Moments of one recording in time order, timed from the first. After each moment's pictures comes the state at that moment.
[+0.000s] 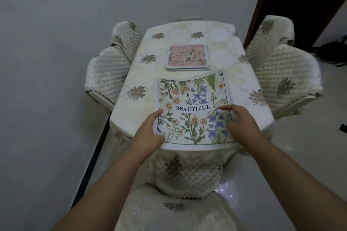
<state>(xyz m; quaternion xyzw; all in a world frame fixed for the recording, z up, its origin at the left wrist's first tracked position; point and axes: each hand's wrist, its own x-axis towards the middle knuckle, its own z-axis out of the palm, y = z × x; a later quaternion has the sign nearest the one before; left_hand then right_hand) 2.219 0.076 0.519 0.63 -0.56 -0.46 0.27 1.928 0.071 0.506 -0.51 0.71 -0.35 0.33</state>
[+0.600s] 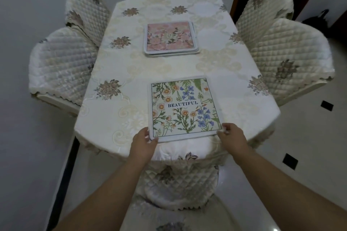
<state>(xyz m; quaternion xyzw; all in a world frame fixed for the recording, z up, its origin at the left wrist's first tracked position) 2.219 -0.047 0.309 0.71 -0.52 -0.43 0.20 1.918 0.001 0.316 -0.33 0.81 -0.31 0.39</state>
